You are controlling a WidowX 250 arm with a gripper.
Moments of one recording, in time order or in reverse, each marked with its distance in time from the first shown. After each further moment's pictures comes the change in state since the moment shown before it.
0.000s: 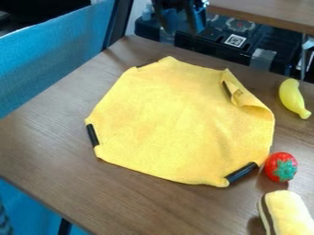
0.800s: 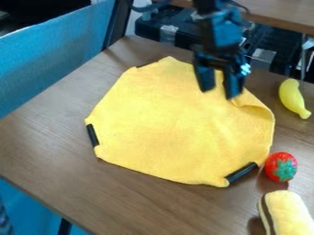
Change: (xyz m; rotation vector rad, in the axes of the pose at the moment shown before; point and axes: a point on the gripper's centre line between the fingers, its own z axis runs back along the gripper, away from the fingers) arm -0.046 -0.087 -0.072 -0.102 0.232 -0.199
